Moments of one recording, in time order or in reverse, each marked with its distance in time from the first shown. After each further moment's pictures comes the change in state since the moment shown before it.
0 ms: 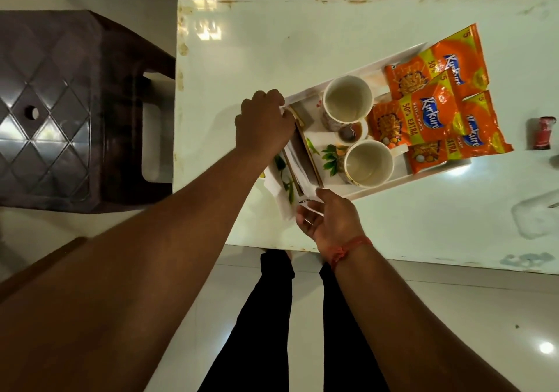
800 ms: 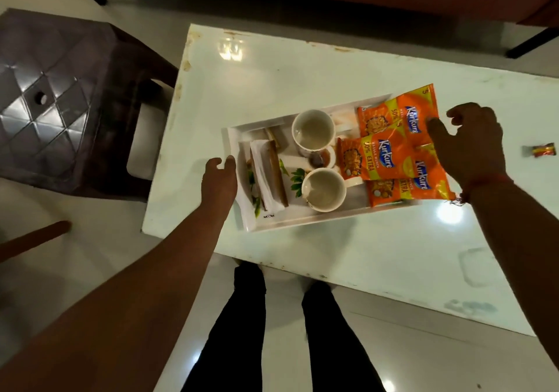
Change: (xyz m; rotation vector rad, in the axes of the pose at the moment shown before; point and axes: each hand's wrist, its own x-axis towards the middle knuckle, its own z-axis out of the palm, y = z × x) left_hand -0.065 -0.022 0.032 -0.766 0.122 -0.752; right_hand 0.007 -0.285 -0.099 -1.441 0.391 -1.245
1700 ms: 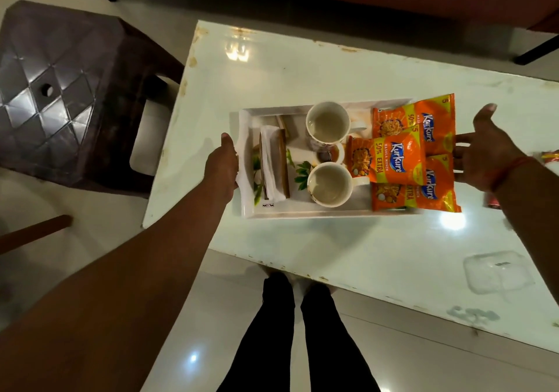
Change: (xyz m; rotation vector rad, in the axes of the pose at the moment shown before) left_hand 0.009 0.027 0.004 -0.242 -0.093 -0.175; right_hand 0.033 0.030 0.001 0.795 -0.426 0.735
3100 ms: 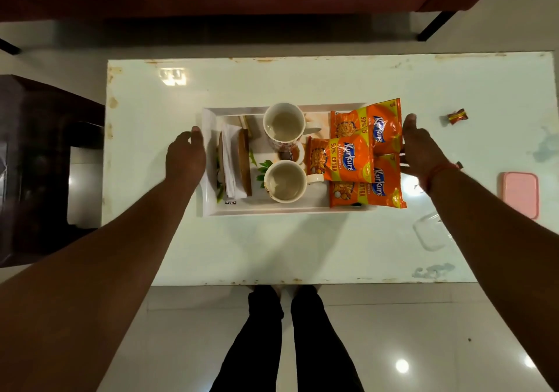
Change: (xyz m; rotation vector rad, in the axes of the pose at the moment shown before) left_hand 0.004 0.044 0.055 0.616 0.016 0.474; right_hand -0.017 0.053 -0.030 -0.137 0.181 -0.168
